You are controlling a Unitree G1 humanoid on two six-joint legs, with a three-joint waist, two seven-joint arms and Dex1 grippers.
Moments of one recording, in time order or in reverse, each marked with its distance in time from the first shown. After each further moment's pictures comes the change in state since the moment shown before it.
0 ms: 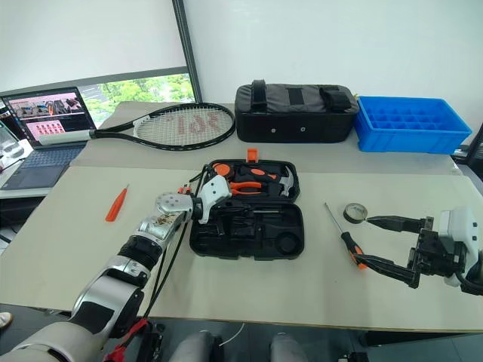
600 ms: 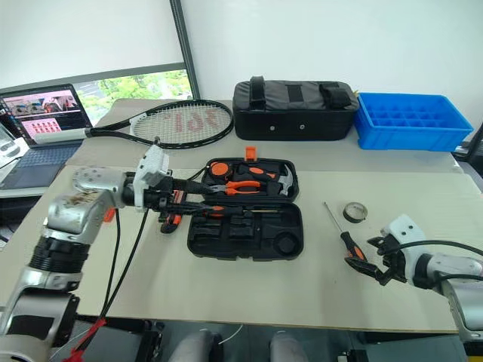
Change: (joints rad) left arm 0.134 0.505 0.105 -0.762 -0.417 0.539 -0.445; right arm -0.121 -0.006 0.296 -0.012 -0.220 0.435 -0.389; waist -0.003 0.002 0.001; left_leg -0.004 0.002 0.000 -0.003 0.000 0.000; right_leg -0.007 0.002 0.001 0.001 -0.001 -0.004
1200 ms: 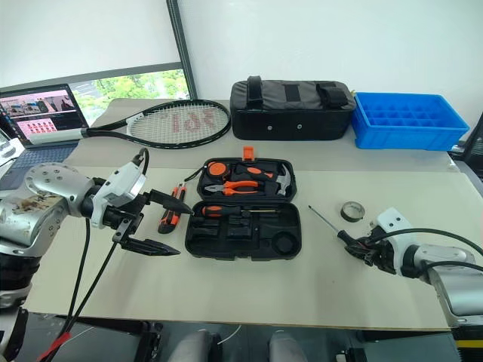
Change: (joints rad) left arm 0.075 0.172 0.024 -0.153 -0.056 0.033 -0.063; right arm -0.089 0.015 0.049 0.043 -0.028 0.023 -0.043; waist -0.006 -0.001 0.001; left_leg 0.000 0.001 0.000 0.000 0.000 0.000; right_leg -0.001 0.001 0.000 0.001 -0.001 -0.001
